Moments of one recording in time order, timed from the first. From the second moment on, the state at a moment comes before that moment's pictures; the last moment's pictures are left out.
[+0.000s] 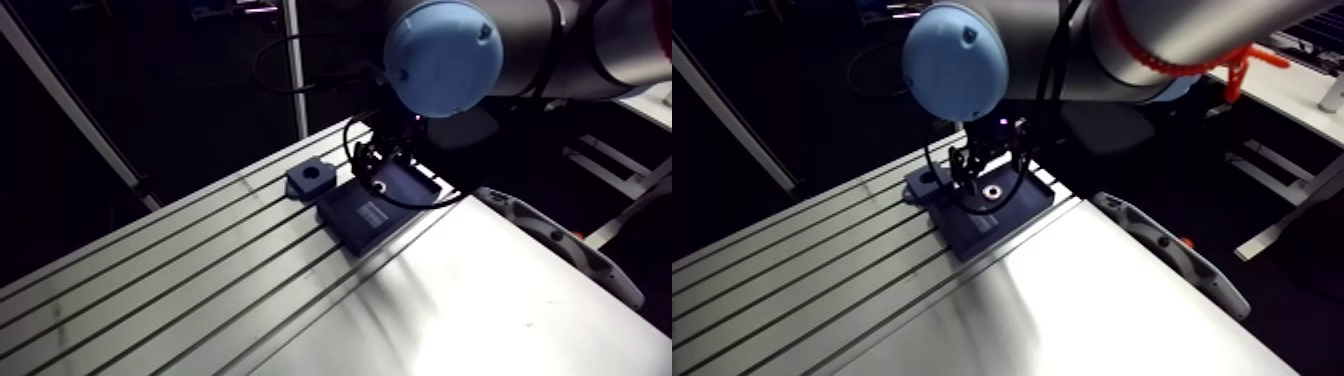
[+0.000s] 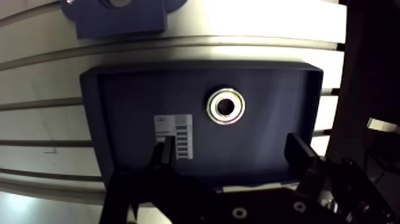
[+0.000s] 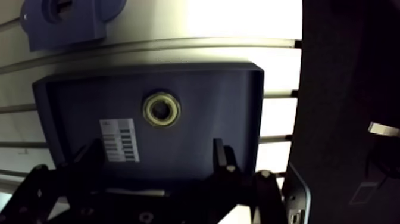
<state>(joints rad) -0.70 -1.19 1.88 -2.26 -1.61 -2.24</state>
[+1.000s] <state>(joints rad) -0.70 -1.16 1.89 -2.26 -1.61 -2.24</state>
